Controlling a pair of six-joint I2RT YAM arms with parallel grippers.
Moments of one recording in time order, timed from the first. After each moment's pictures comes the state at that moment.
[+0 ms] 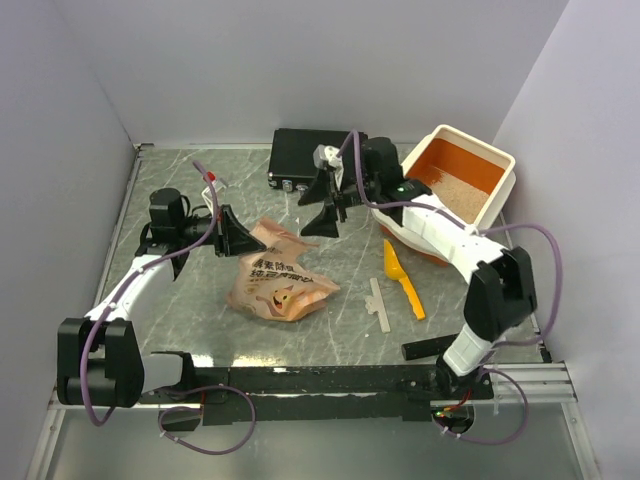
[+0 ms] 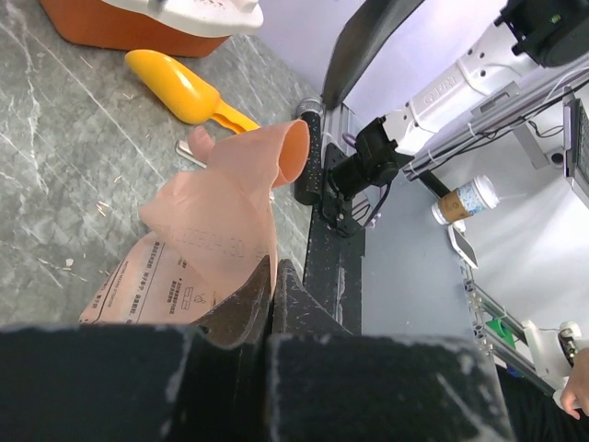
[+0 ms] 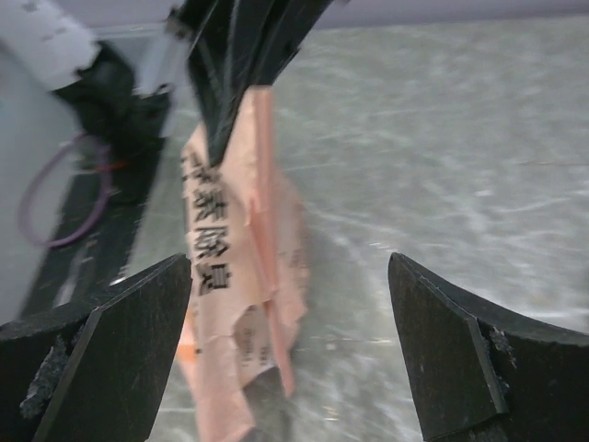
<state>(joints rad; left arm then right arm) -0.06 1.24 0.74 0.21 1.39 -0.41 0.50 1.63 1.40 -0.18 -1.12 -0.31</state>
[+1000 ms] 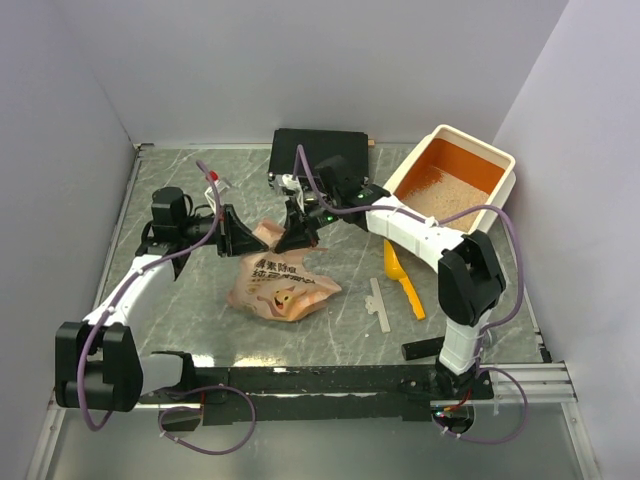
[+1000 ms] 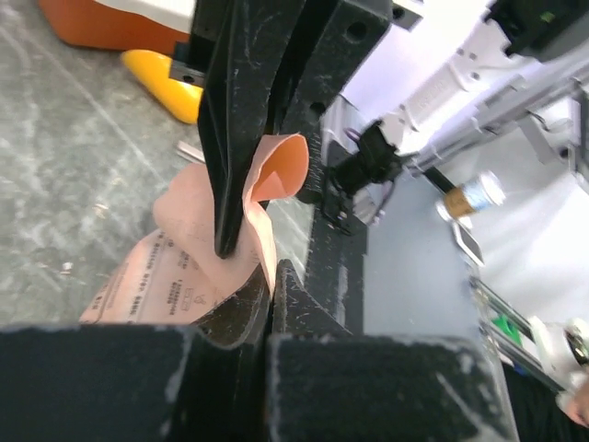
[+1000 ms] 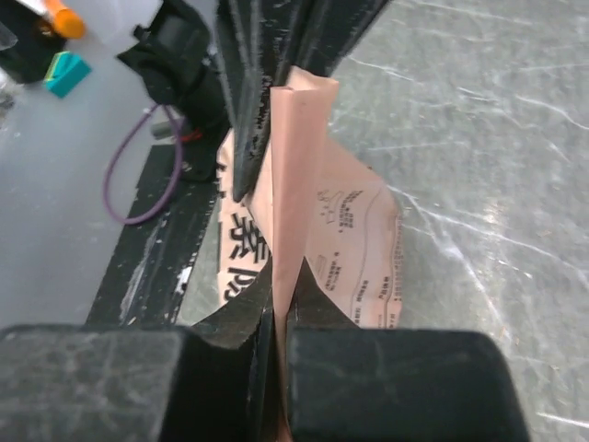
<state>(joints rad) -0.08 1.23 0.76 0.15 1.38 -0.37 0.66 1.83 1.50 -0.38 -1.15 -0.37</state>
